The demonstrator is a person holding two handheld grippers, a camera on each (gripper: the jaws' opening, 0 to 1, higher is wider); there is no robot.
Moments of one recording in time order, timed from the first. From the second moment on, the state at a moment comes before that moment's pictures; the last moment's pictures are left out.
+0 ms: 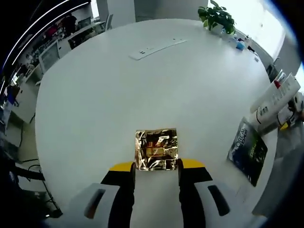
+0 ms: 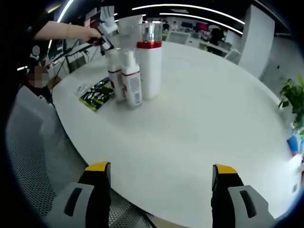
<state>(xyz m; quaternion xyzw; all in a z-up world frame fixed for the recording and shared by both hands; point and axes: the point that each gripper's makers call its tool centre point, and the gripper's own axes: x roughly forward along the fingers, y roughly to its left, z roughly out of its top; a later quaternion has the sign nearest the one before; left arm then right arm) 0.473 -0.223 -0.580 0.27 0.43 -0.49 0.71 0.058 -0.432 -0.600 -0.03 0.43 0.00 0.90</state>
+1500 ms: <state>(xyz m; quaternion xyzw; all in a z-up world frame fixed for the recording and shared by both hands) 0.397 -0.225 -0.568 0.28 0.40 -0.52 0.70 0.065 -0.423 -0.592 -0.05 0.41 0.03 0.91</state>
